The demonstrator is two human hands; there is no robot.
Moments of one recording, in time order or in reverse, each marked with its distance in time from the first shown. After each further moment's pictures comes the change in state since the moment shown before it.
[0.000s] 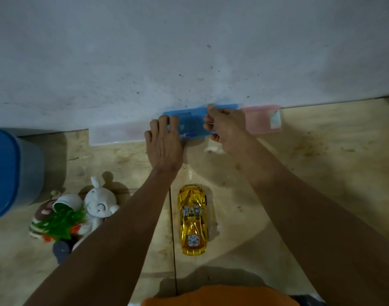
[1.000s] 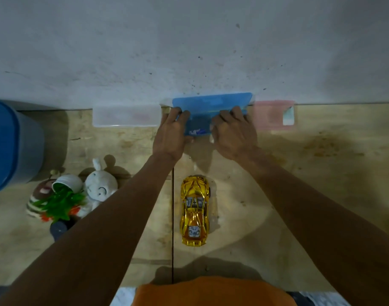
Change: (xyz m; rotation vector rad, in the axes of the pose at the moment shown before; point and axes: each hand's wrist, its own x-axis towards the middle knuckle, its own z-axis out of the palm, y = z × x) left_hand 0.001 -0.018 0.004 -0.263 -0.240 0.058; right_hand 0.020 0.056 -0.015 -1.465 -0.047 -0.947
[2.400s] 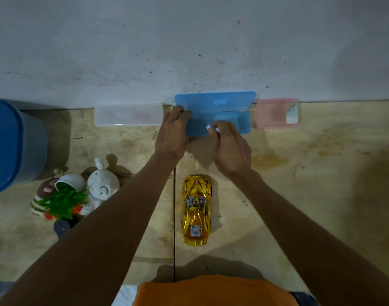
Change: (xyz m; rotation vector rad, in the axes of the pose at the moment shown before) left_hand -0.001 0.003 -0.003 -0.048 0.016 -0.012; right_hand -0.034 -0.031 0.010 0.511 0.180 0.266
